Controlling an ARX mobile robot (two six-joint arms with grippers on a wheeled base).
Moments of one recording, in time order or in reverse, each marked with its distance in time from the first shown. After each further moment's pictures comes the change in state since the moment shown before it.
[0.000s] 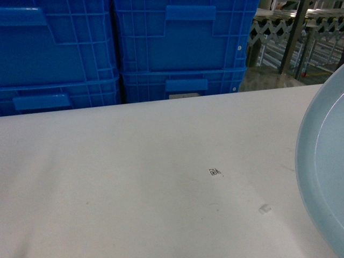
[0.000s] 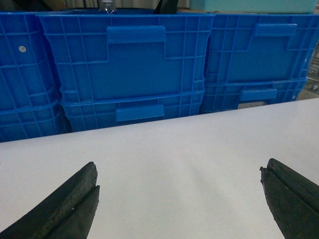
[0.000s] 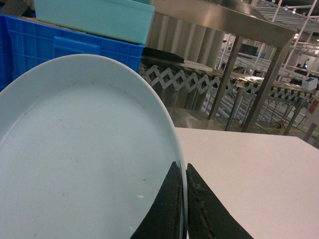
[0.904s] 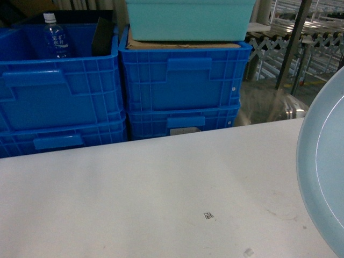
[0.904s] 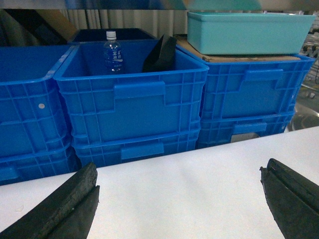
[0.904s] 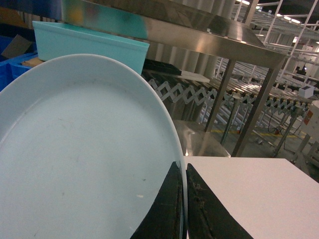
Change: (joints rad) left arm 0.000 0.000 0.000 0.003 -0.002 0.000; right arm 0.000 0.001 0.000 0.001 0.000 0.000
